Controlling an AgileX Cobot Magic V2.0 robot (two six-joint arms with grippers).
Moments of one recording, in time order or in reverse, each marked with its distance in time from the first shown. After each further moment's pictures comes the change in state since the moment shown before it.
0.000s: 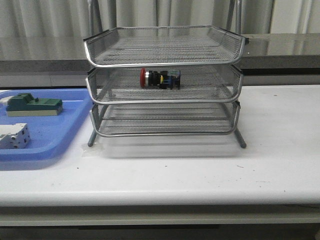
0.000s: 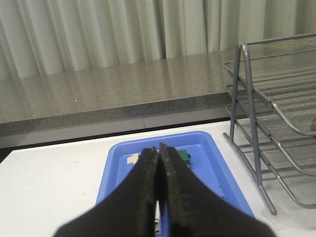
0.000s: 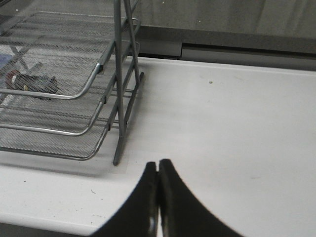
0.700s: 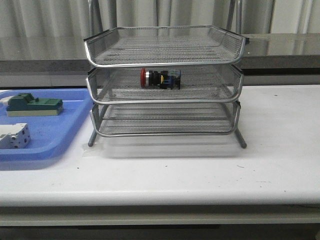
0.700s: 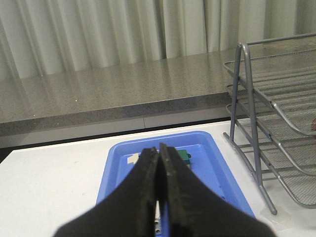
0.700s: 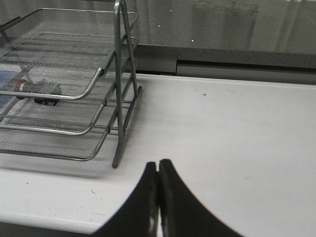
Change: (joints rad) left arm 0.000 0.000 0.000 0.000 0.000 0.000; right arm -0.004 -0.214 0.080 -0.002 0.050 0.000
